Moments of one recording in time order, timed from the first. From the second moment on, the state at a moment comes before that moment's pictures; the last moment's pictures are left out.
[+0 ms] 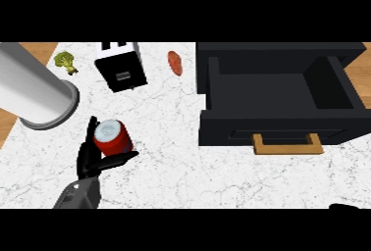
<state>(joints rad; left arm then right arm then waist) -0.30 0.09 0.21 -0.63 0.14 0.15 -0.57 0.13 -0.08 -0.29 -2.23 -0.12 0.11 0.28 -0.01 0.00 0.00</state>
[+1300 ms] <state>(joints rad) -0.61 0.06 0.20 -0.42 0.17 -0.01 -0.64 0.09 -0.07 -0.29 -2.22 -0.06 0.09 0.27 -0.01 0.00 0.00</state>
